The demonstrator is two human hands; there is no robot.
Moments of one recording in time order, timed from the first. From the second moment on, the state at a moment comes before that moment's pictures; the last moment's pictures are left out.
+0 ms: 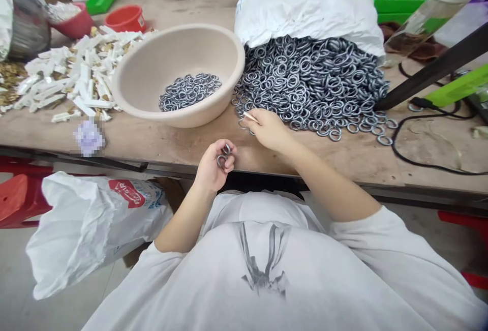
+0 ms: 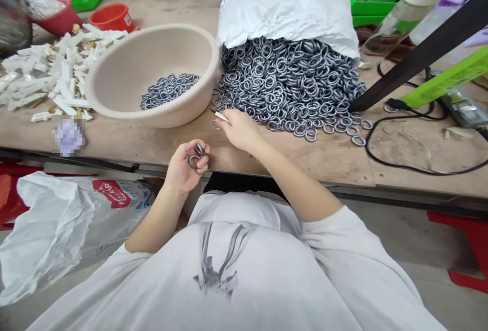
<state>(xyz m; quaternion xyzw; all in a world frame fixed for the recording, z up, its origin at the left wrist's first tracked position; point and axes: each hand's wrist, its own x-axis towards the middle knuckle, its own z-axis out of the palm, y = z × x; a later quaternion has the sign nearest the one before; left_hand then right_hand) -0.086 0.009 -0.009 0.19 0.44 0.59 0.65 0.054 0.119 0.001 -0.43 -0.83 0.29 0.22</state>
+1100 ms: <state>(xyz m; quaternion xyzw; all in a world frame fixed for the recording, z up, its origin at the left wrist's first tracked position) -0.046 0.006 -0.010 0.25 0.40 0.58 0.66 0.101 0.041 0.000 -0.34 -0.85 0.26 0.31</state>
